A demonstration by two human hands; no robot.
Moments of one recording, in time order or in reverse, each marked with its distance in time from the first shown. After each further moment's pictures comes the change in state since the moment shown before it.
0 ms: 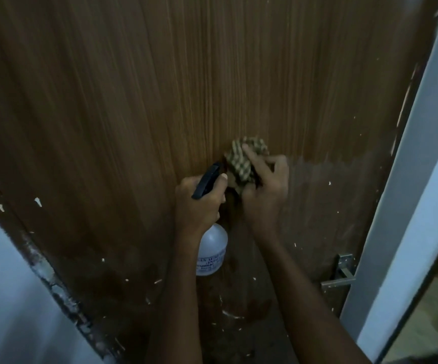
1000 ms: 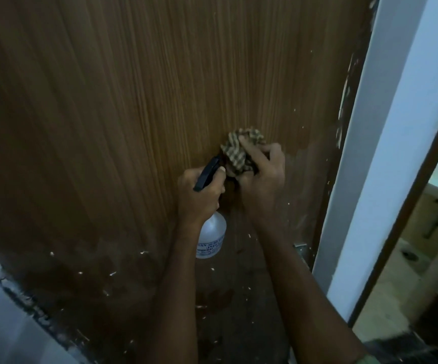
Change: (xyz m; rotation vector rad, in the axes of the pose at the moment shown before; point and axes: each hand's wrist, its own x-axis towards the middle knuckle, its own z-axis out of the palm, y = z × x) left_hand -0.011 0.005 0.118 -0.008 0.001 0.035; right_hand 0.038 0.090 -0.069 -0.081 0.000 0.015
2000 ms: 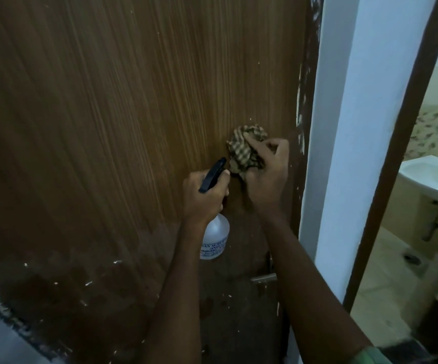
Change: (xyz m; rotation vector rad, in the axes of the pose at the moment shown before) left_hand -0.004 0.021 0.086 0.000 -0.042 -0.036; right_hand 0.049 0.067 -0.056 0.126 -0.048 0.035
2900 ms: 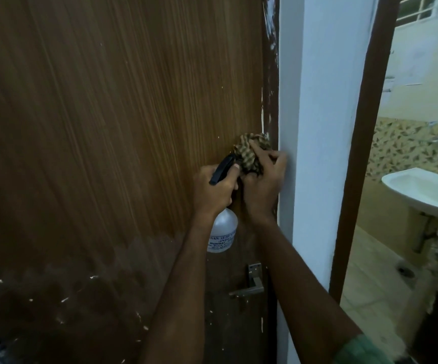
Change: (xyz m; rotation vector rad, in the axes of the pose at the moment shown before) left_hand 0.015 0.047 0.083 0.004 -0.020 0.047; right_hand 0.024 0.034 -0.036 0.057 0.144 0.116
